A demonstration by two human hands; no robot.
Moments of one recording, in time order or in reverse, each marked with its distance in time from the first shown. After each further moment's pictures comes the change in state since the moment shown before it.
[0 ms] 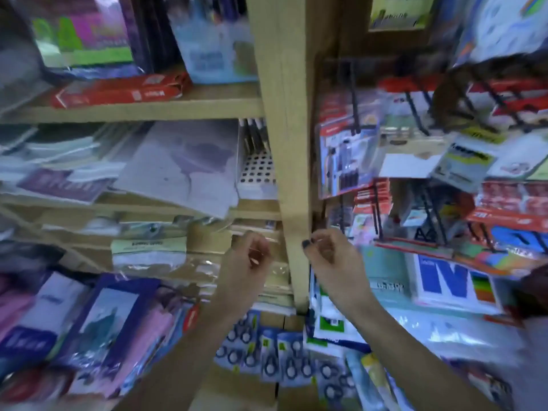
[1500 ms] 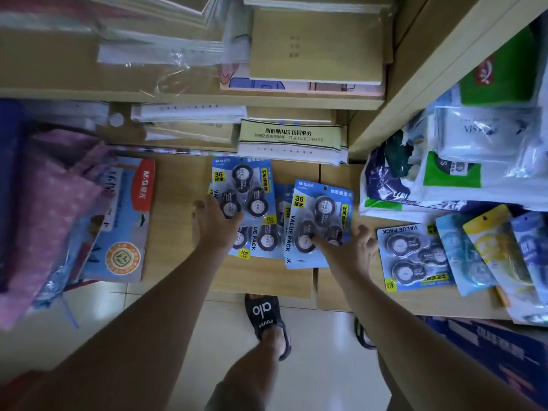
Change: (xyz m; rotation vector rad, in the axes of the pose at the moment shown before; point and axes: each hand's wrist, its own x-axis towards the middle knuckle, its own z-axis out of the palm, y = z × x) left_hand -0.062 -0.583 0.173 0.438 -0.250 -0.671; right_hand -0.058 0.511 0.317 -0.320 0.130 0.931
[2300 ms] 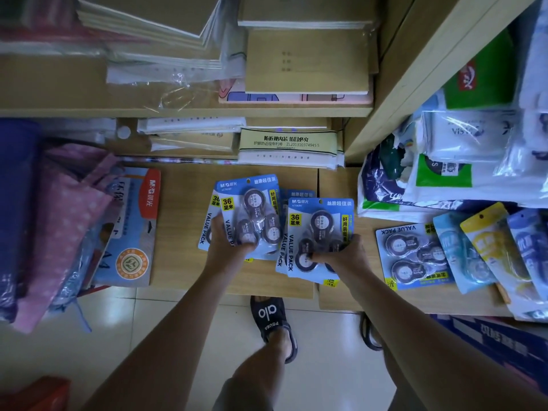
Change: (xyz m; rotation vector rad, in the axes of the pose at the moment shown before) left_hand -0.051 -0.005 -0.004 -0.572 -0.227 -0.112; right_hand 0.006 0.006 -0.012 0.138 -0.233 0.083
